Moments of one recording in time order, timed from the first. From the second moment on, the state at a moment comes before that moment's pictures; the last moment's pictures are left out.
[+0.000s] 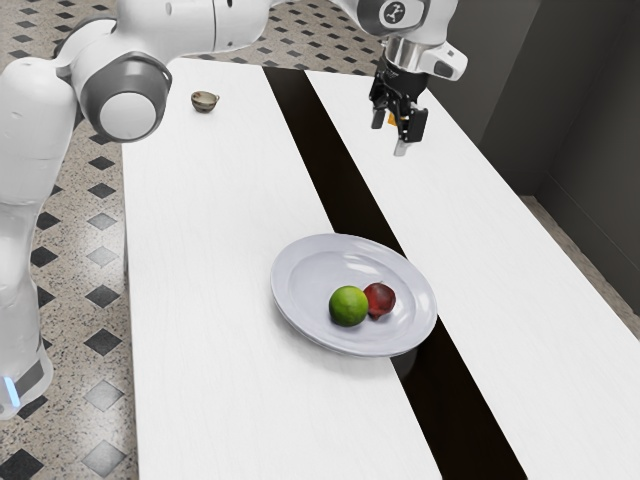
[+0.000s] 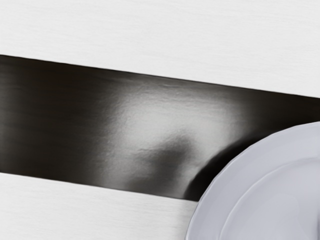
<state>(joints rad) -0.03 0.30 0.17 -1.12 -0.03 1.48 -0.01</state>
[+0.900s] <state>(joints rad) -0.05 -0.16 -0.27 -1.66 0.06 1.48 0.12</state>
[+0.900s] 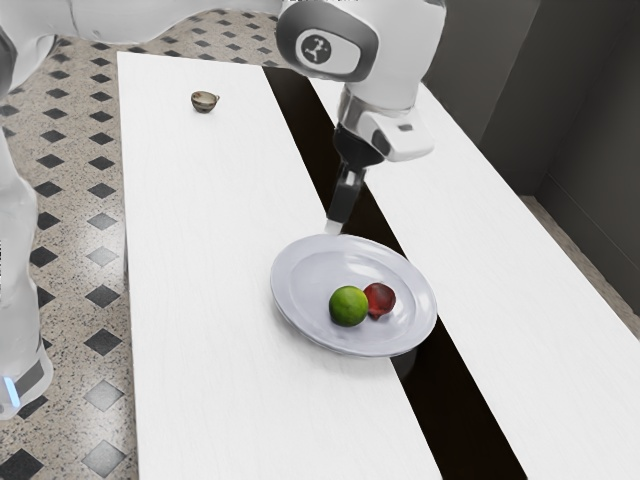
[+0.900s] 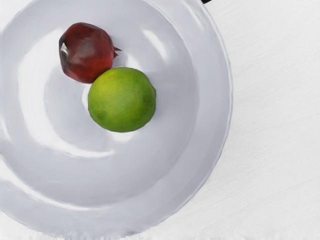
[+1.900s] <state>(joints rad) -0.02 -0.20 -0.28 -1.93 0.07 1.79 0.11</state>
